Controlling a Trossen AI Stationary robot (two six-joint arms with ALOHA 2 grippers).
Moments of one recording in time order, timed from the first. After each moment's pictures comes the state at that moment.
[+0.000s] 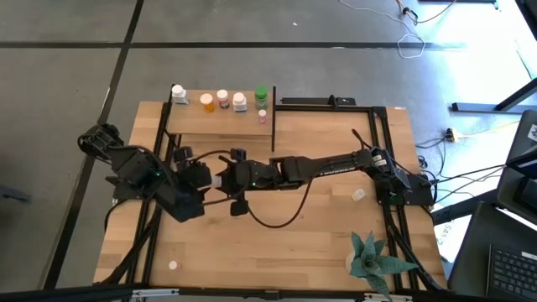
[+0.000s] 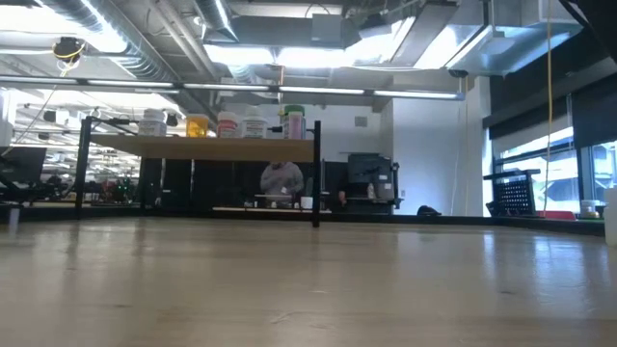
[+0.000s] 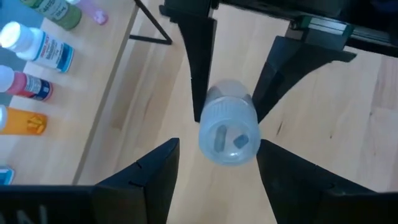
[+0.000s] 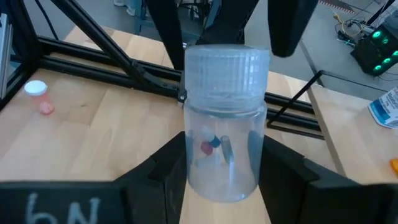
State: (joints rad) left arm -0.59 1.44 1.77 -1.56 -0.61 -0.73; right arm 0.18 2.17 2.11 -0.43 0.25 -0.17
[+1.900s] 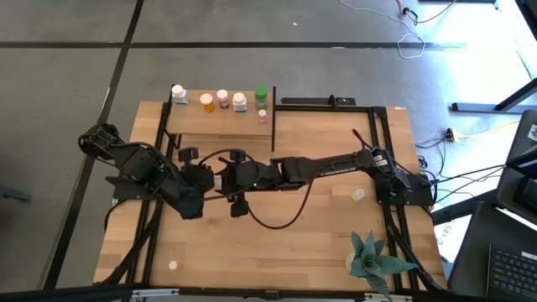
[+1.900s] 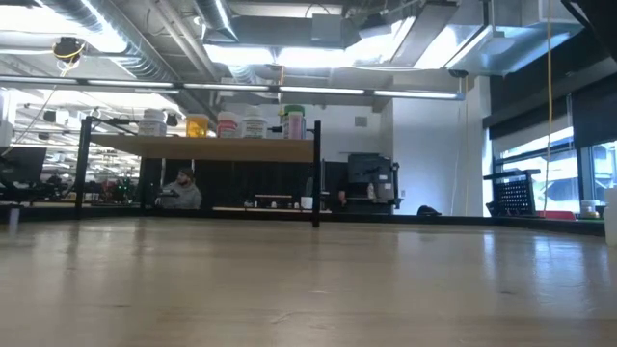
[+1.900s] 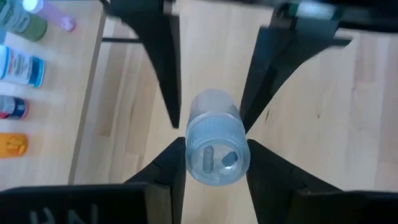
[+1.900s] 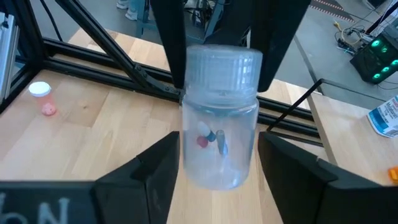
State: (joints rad) left arm -0.54 1.44 1.77 -1.51 -0.51 -0.57; right arm 0.18 2.16 2.11 -0.41 0.24 -0.19
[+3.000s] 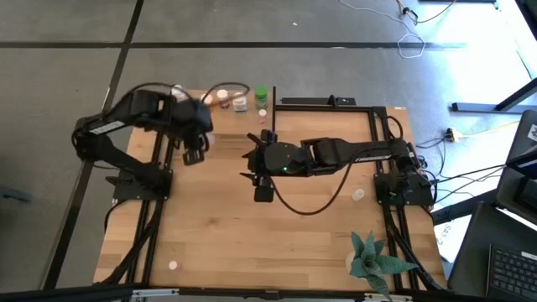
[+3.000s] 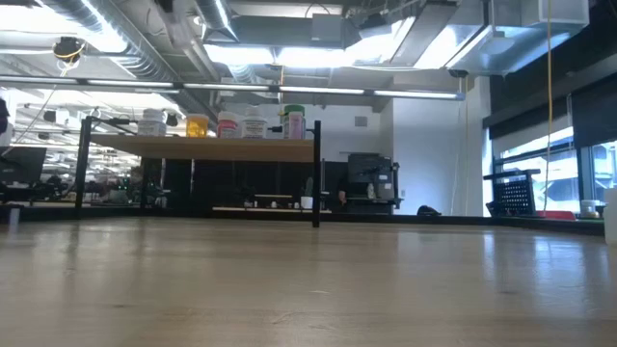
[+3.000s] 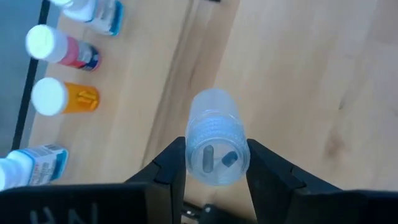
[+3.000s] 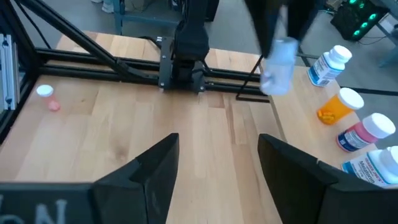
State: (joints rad) left arm 0.10 1.33 1.77 -1.57 -0.29 -0.14; right arm 0.18 1.93 2.11 -0.74 0.32 -0.03
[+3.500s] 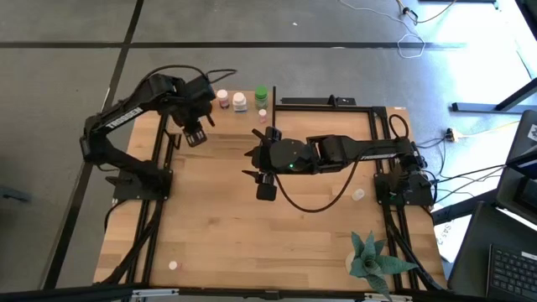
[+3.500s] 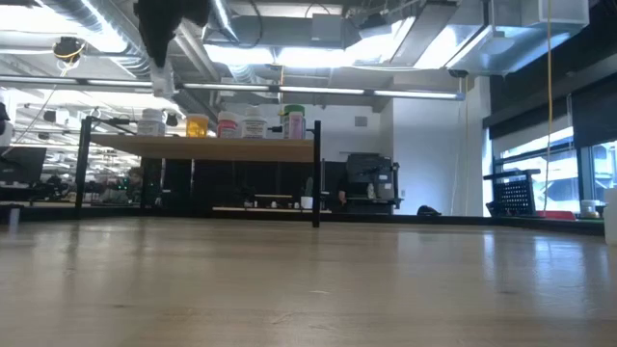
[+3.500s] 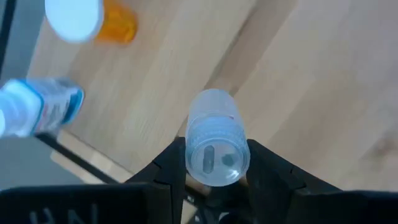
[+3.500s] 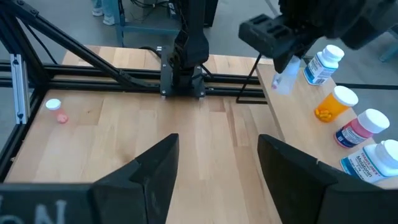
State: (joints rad) left arm 0.48 1.36 1.63 -1.57 -0.21 -0.02; right arm 0.18 1.90 2.11 -0.75 0.32 0.03
